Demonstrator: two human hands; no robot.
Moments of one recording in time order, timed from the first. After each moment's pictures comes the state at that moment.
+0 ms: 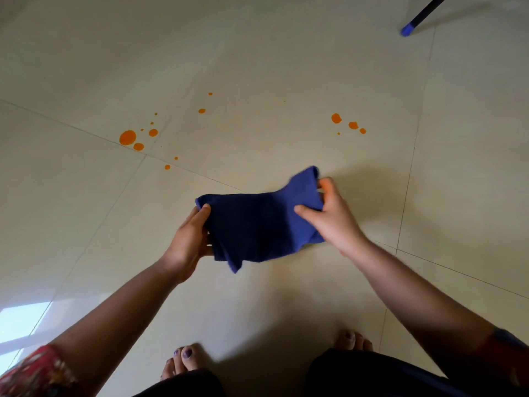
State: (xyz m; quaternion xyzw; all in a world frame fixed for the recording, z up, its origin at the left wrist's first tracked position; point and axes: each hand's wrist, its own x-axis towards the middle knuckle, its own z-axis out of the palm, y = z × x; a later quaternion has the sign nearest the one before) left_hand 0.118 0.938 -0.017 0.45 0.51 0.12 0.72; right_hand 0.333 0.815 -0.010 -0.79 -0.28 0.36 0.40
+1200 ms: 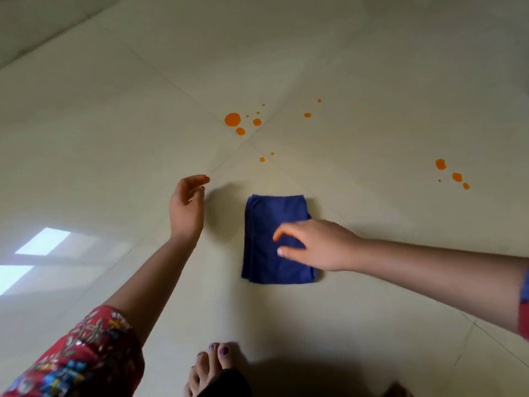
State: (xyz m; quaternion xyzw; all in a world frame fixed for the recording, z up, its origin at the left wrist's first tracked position) left_hand -0.009 1.024 -0.066 0.45 0.63 0.39 0.49; right_hand 0.218 0.929 0.000 -0.60 -0.71 0.36 -0.08
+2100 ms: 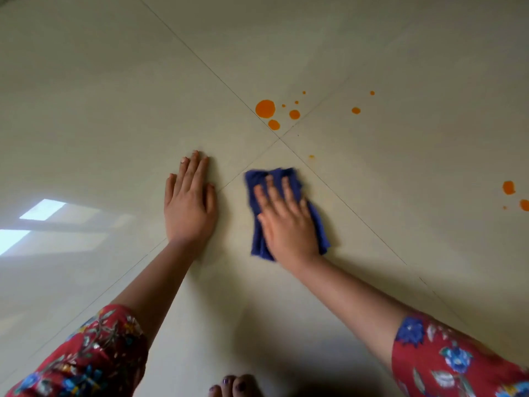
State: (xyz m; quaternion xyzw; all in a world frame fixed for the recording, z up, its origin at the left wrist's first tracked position) left_hand -0.050 1.069 -0.128 0.72 0.65 0.15 0.17; right_hand 0.131 1.004 -0.130 -0.69 -0.72 0.05 0.05
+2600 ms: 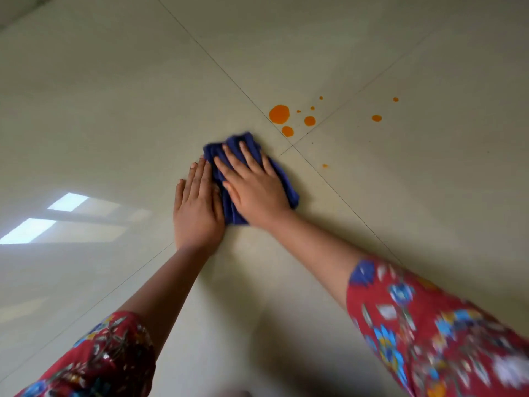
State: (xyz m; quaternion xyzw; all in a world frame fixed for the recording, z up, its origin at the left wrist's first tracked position) left_hand -0.045 1.070 -0.134 0.71 0.68 0.13 0.14; right_hand 0.092 1.102 -0.130 -0.57 -0.82 0.08 0.04
